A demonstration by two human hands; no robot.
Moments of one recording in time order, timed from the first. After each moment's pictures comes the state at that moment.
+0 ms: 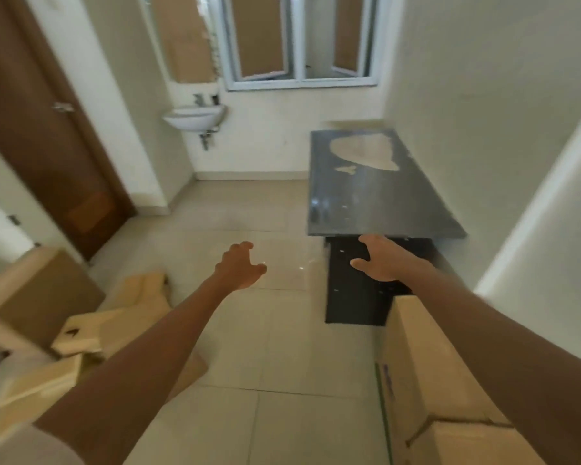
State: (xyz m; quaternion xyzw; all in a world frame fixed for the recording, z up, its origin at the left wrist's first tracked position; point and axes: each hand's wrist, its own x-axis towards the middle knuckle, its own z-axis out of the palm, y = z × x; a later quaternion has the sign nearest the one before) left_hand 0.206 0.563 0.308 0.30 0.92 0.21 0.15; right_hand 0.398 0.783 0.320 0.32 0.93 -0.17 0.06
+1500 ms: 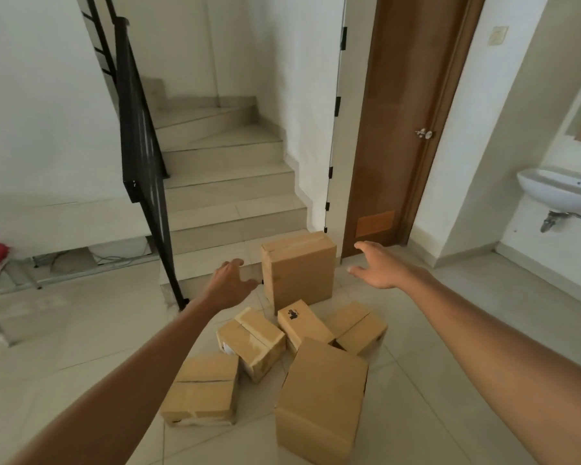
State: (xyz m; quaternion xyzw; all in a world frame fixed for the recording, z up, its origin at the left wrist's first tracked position) left_hand -0.109 0.199 0.335 -0.21 0.94 0.28 -0.03; right_hand -0.228 0.472 0.380 -0.24 0.95 -0.15 0.10
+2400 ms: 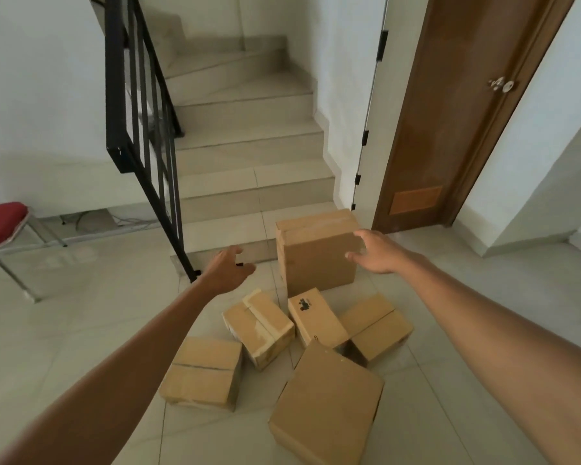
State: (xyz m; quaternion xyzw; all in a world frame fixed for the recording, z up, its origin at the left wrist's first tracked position) left_hand -0.294 0.149 0.279 -0.30 0.90 0.31 0.00; right_hand -0.465 0.401 0.302 -0.27 0.93 -0.17 0.19
